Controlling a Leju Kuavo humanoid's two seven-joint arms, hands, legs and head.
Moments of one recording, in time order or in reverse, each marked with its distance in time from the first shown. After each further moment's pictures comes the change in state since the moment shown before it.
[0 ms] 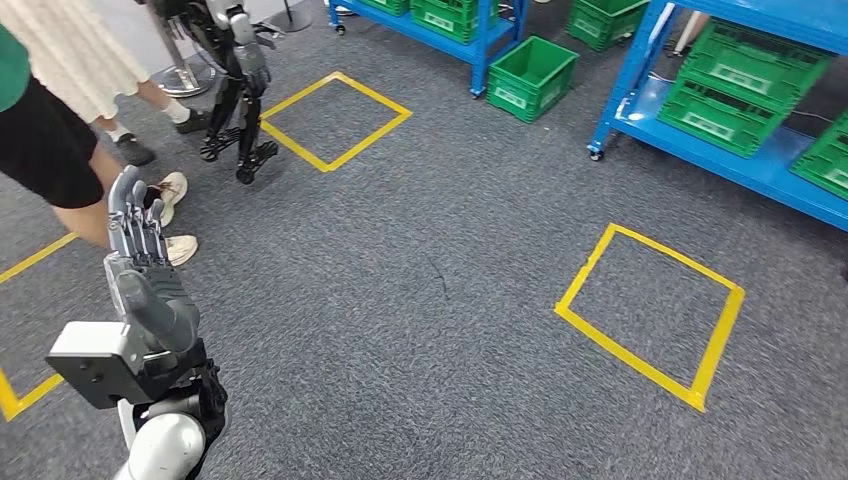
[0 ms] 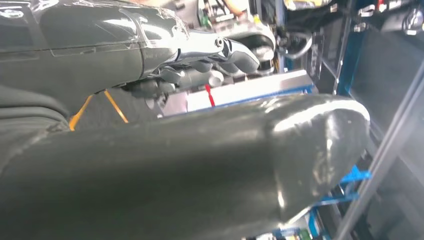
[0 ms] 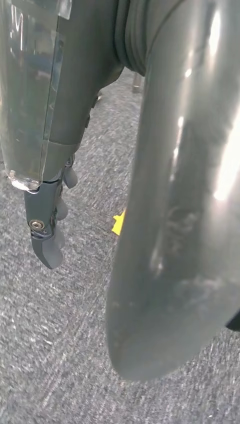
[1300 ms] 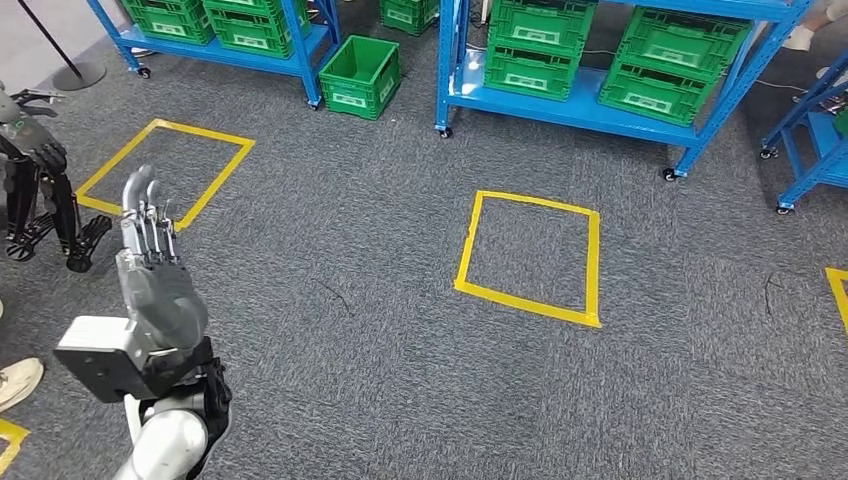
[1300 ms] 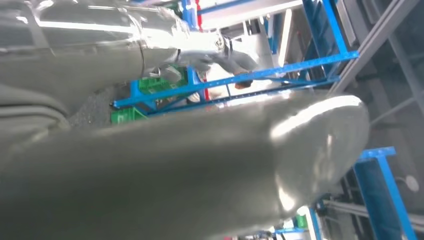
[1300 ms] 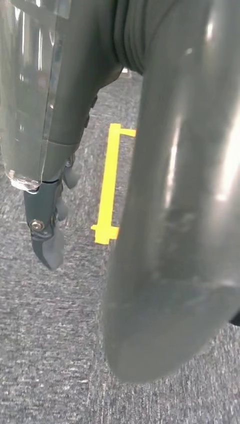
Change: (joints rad) left arm -0.021 0.021 -0.035 0.022 0.050 0.000 -0.010; right arm -0.001 -0.001 0.000 0.000 -0.011 -0.012 -0.018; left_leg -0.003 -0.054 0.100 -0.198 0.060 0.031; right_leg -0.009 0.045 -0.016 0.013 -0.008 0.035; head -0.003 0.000
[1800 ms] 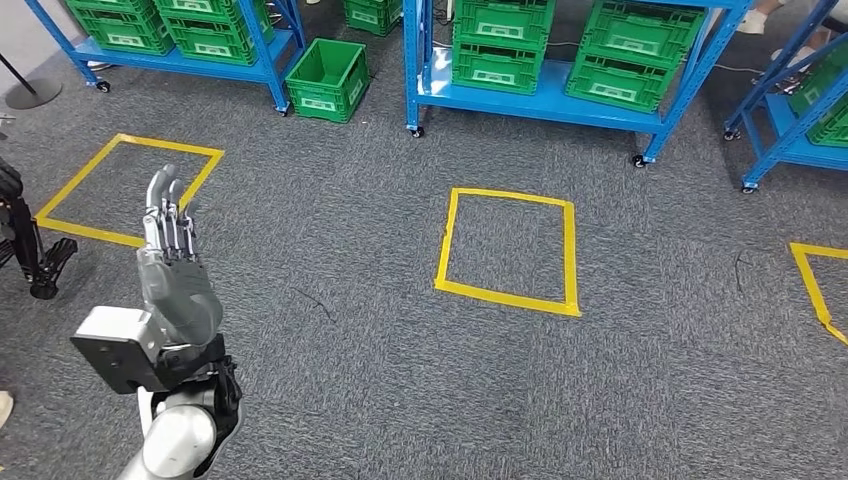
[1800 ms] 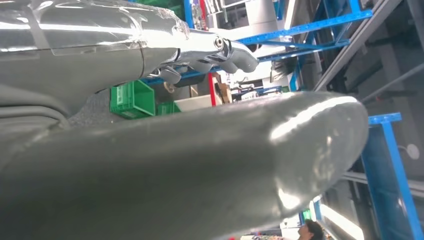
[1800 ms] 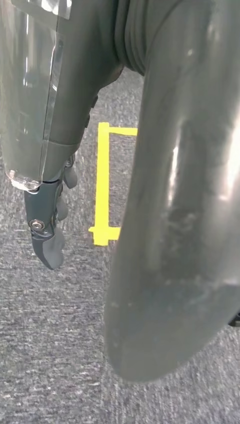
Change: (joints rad) left arm -0.019 0.015 -0.031 0.021 0.034 0.000 0.012; right arm 0.000 -0.003 0.000 0.000 -0.002 -0.008 -0.004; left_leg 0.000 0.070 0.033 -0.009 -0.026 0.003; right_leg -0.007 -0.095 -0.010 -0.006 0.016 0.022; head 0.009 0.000
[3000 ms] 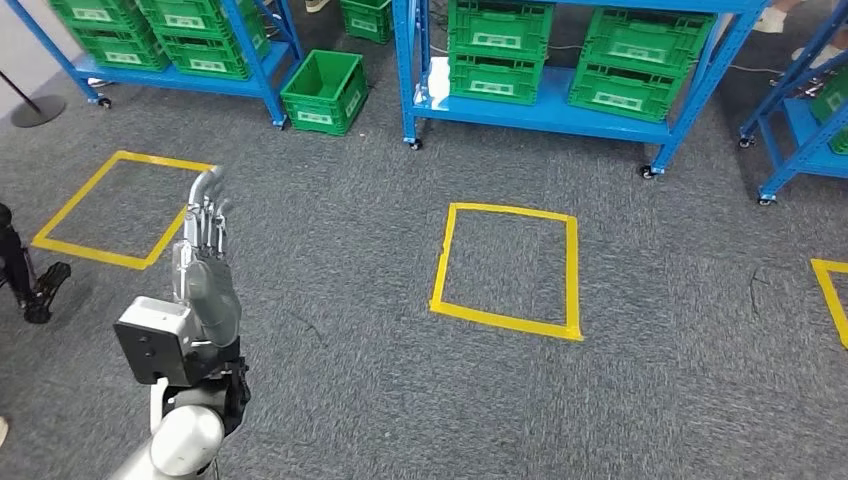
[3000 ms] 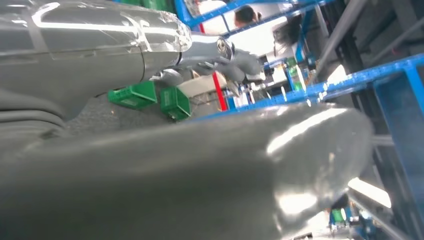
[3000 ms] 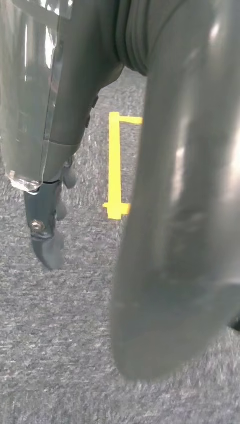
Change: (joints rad) left arm -0.043 0.091 -0.094 0.023 -0.022 0.000 0.087; right arm 0.009 0.004 -0.001 0.000 0.001 -0.002 0.001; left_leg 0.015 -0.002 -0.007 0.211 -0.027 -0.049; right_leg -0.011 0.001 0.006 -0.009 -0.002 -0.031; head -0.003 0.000
